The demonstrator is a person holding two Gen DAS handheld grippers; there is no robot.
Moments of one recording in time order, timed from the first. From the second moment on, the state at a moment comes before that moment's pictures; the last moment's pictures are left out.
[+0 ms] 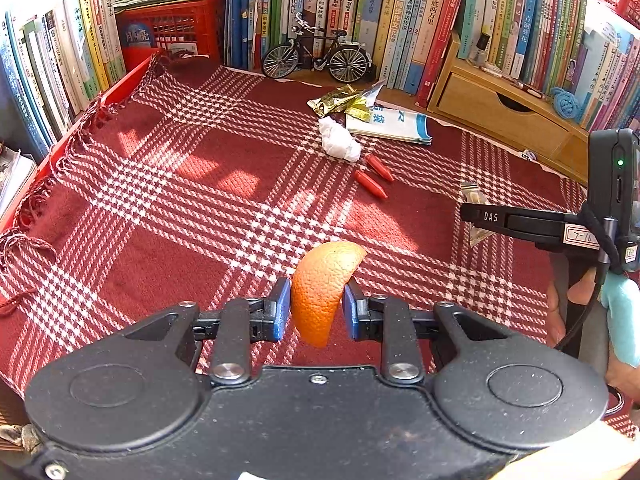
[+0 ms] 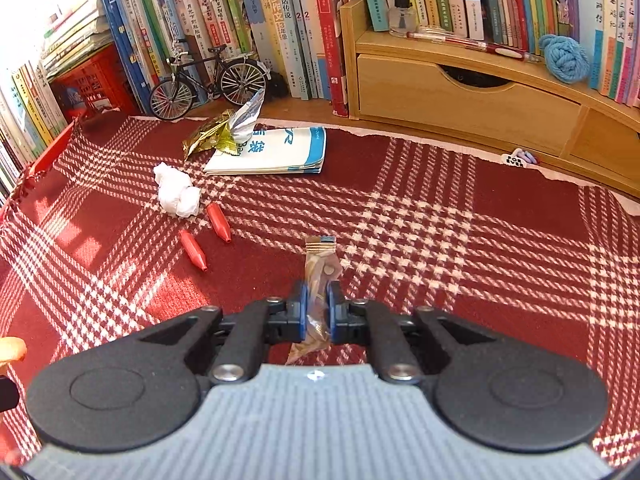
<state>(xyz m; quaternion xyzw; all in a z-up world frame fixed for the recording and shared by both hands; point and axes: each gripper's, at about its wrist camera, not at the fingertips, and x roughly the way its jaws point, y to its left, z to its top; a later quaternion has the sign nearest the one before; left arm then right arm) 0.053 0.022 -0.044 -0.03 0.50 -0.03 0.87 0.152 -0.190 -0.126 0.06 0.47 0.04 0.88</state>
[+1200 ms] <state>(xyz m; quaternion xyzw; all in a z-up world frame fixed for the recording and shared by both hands) -0.075 0.045 -0.035 -0.06 0.46 -0.03 0.89 -0.036 -0.174 -0.103 0.11 0.46 0.04 0.88</state>
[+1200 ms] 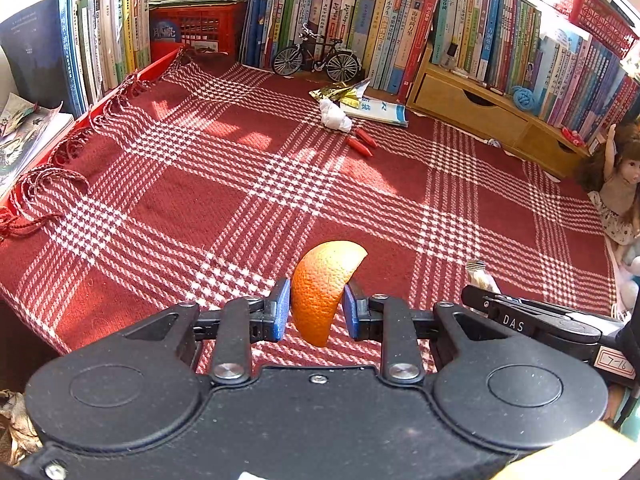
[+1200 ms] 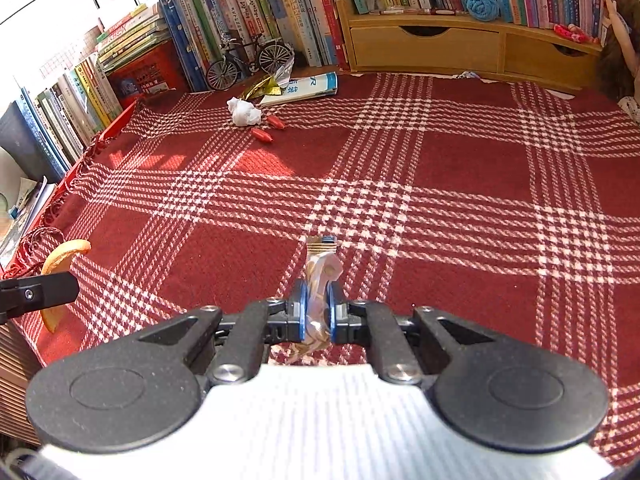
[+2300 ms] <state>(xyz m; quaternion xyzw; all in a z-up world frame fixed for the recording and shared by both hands) -0.119 0.137 -0.060 0.06 0.49 -0.26 0.83 -0.184 -0.096 -0.069 0.20 0.42 -0.18 0.87</state>
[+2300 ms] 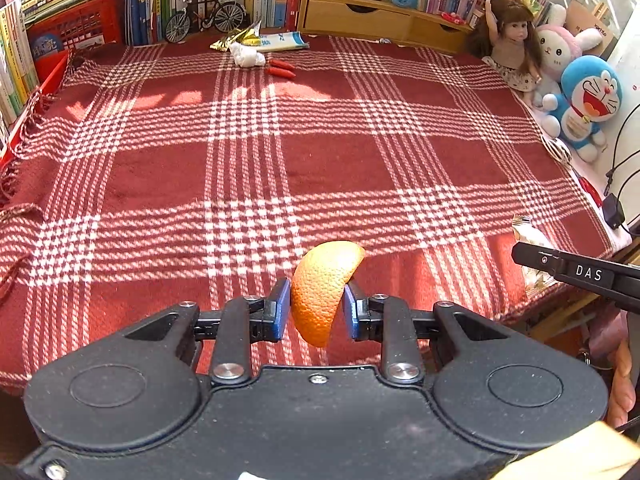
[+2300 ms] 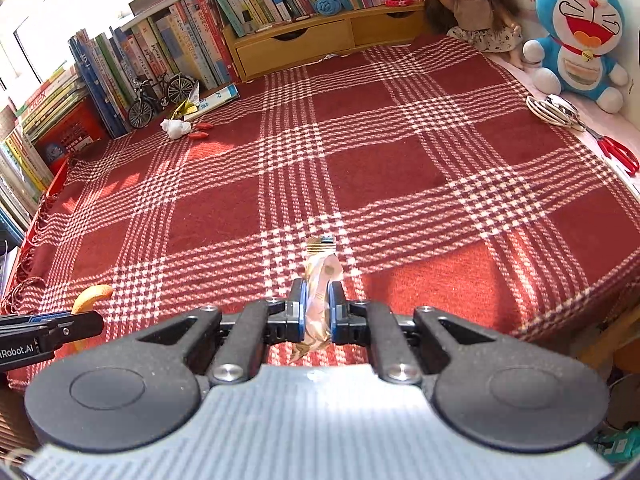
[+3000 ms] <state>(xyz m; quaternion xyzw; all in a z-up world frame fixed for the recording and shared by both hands) -0.195 0.168 -0.204 0.12 0.61 -0.24 0.74 -0.249 -0.008 -0.186 0.24 0.53 -0.12 0.81</state>
